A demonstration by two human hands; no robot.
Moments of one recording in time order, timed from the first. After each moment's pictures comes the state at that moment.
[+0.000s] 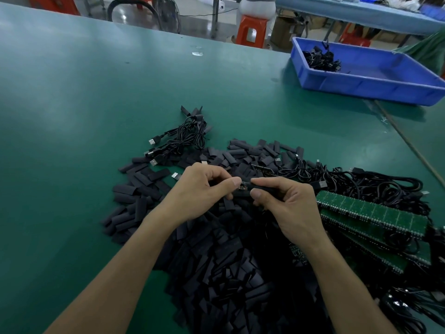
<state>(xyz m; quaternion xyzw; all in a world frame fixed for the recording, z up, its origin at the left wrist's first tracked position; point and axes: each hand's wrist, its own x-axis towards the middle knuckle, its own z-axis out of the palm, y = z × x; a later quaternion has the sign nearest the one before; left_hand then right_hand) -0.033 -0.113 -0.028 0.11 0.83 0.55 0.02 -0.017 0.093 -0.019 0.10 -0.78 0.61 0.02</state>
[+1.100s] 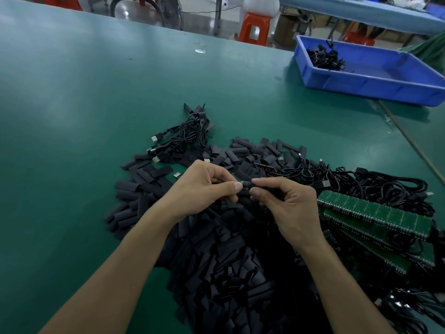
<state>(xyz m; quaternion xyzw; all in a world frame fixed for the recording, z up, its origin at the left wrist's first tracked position) -0.032 -0.117 -0.022 0.09 0.79 0.60 0.10 -0.015 0.086 -0.024 0.13 -0.80 0.59 0.08</state>
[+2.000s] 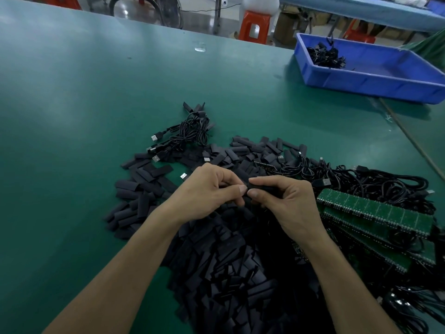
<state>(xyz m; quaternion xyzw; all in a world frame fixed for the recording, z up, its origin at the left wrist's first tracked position) -0.030 -0.112 -0.024 0.14 0.82 0.55 0.09 -0.020 0.087 -0.022 0.13 -0.78 0.61 0.03</state>
